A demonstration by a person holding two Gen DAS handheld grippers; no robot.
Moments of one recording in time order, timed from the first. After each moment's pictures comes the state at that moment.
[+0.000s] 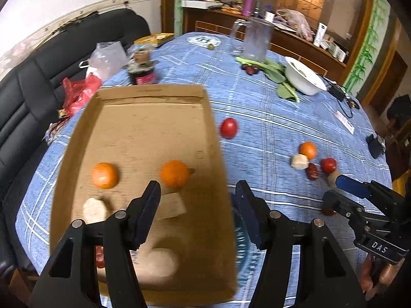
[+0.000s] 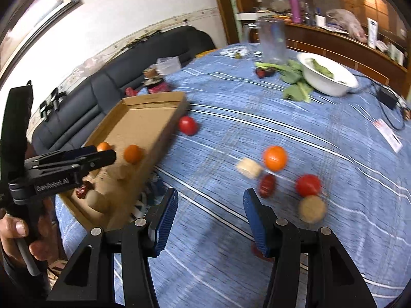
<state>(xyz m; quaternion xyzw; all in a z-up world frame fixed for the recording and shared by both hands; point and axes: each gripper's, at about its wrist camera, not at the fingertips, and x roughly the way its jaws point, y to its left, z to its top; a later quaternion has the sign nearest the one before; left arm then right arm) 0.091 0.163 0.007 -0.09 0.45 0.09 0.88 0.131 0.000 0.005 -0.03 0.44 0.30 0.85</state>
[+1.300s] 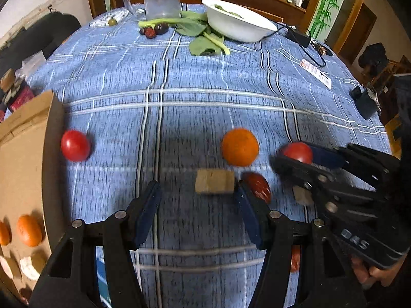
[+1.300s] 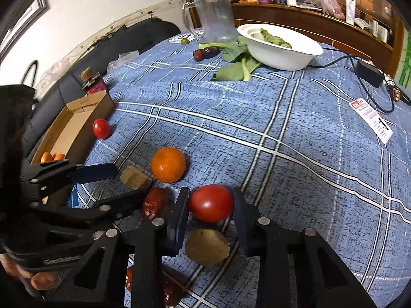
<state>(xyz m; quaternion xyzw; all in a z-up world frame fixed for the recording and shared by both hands) 0.201 0.044 -0.056 -0.02 0.52 -0.02 0.86 0.218 -0.053 -0.044 -0.03 0.47 0.26 0.84</state>
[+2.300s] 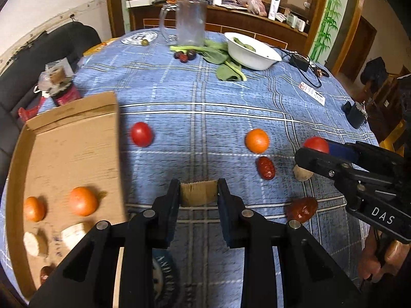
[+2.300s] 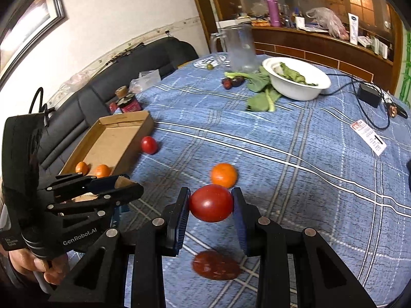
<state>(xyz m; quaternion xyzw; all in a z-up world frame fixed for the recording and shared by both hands) 0.136 0.089 -0.012 -0.04 0.46 0.00 0.89 0.169 -0.026 0.009 -0.02 0.42 0.29 0.86</state>
